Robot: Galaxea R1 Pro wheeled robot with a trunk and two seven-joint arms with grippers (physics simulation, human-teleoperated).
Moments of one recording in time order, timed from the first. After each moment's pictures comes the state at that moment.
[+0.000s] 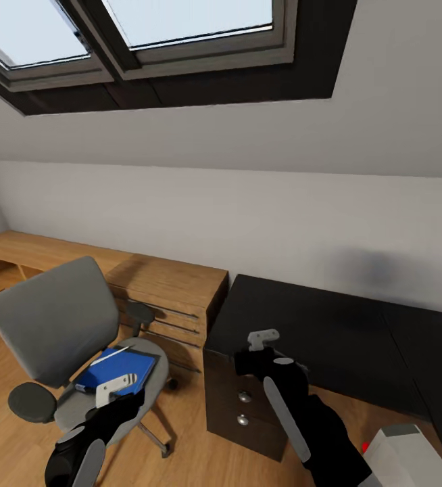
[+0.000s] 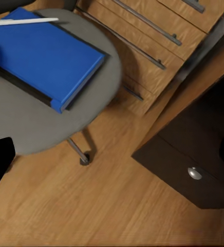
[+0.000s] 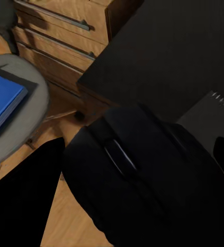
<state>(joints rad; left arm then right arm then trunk) -0.06 -0.03 0.00 -1.58 0.38 0.62 0.35 -0.43 0.09 0.37 -1.36 -0.26 0.78 -0.21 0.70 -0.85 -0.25</state>
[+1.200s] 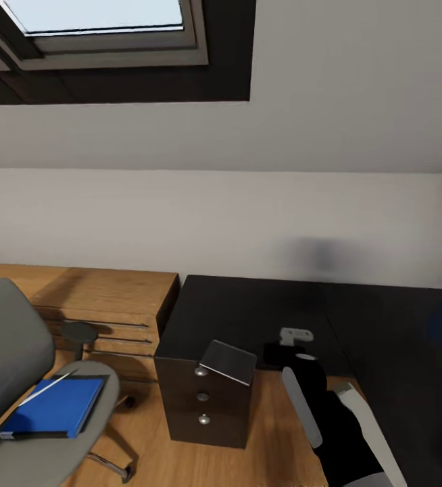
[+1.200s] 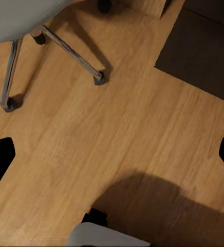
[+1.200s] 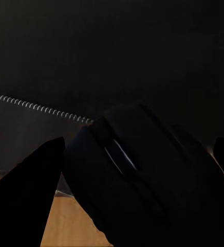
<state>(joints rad) 0.17 0.04 -0.04 -1.14 0.38 0.20 0.31 -0.43 0.10 0.17 -1.33 -0.26 0.72 -0.38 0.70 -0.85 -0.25</state>
